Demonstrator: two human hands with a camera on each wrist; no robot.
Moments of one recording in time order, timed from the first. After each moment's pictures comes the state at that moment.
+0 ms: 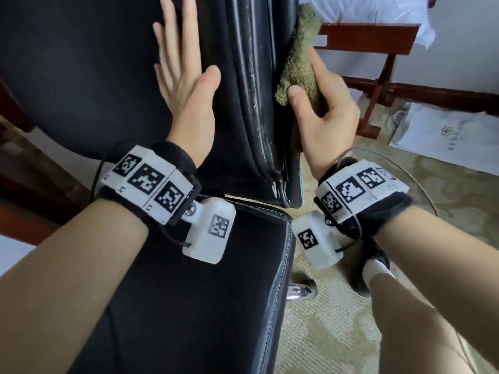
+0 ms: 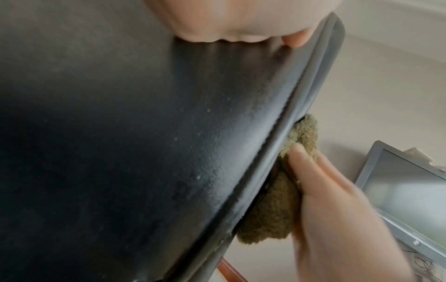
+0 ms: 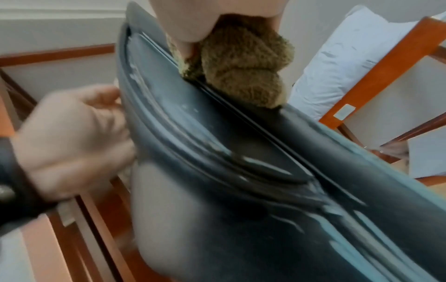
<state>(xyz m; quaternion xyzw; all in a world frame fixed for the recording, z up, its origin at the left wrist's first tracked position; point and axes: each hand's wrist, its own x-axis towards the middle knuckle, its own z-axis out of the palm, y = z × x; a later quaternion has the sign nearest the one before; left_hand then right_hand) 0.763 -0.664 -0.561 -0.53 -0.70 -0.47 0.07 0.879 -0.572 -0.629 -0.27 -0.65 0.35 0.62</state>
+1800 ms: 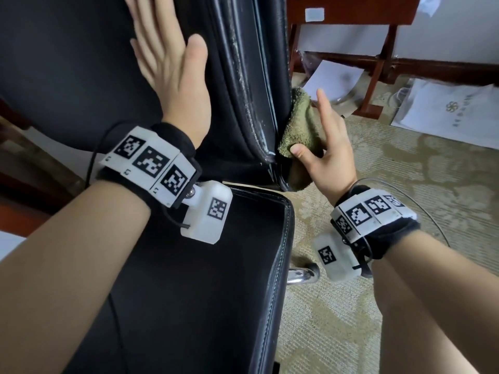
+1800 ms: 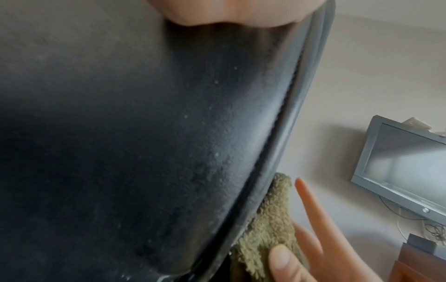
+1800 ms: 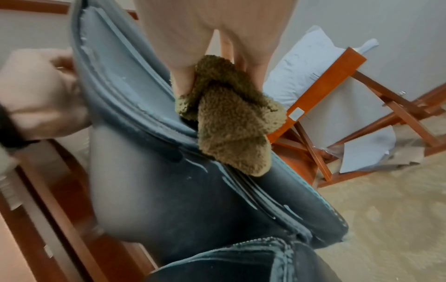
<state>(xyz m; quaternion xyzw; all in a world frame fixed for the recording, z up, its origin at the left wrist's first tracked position) 0.764 -0.655 -0.570 -0.51 -0.72 -0.45 0.14 0.909 -0.575 -0.714 -0.30 -0.74 0.38 0.48</state>
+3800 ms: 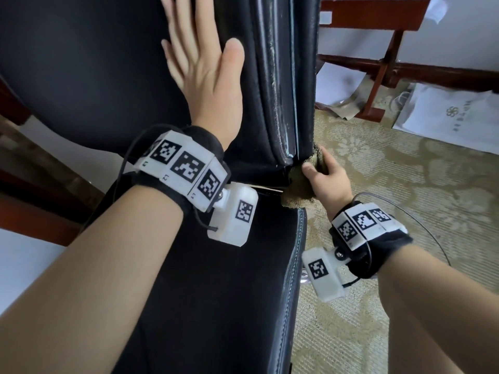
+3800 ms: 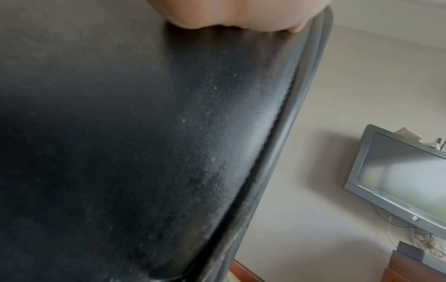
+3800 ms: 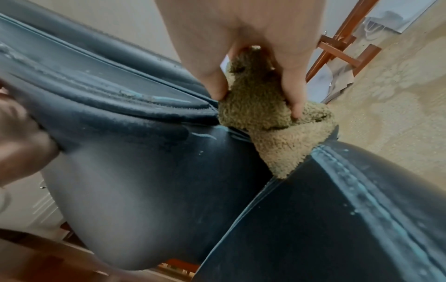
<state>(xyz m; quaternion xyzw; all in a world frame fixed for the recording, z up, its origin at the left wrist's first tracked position) 0.762 -0.654 -0.568 -0.51 -0.71 -0.47 0.13 0.882 -0.595 -0.739 -0.50 -0.55 0.57 0.34</state>
